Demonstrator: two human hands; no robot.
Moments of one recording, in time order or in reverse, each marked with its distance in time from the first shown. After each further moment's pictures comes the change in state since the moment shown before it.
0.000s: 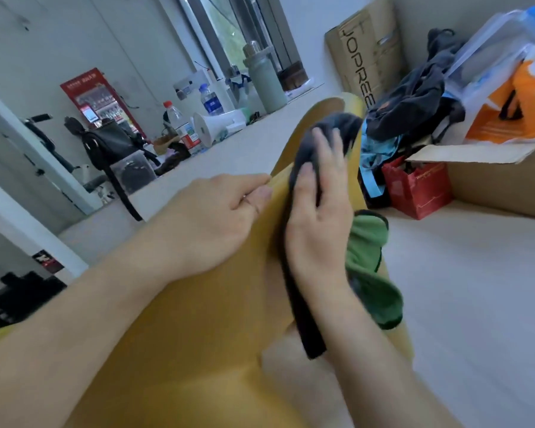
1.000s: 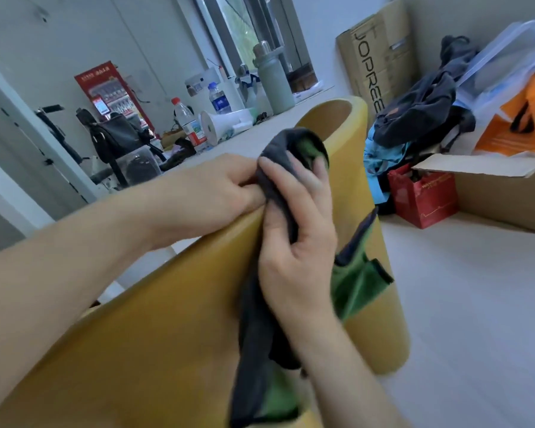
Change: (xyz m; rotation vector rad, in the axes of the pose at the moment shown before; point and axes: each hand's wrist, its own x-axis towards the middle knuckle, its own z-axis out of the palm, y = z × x) left_hand 0.019 0.013 -0.015 -0.245 -0.171 -0.020; right_hand -0.025 -0.013 -0.006 0.020 -0.122 -0.205
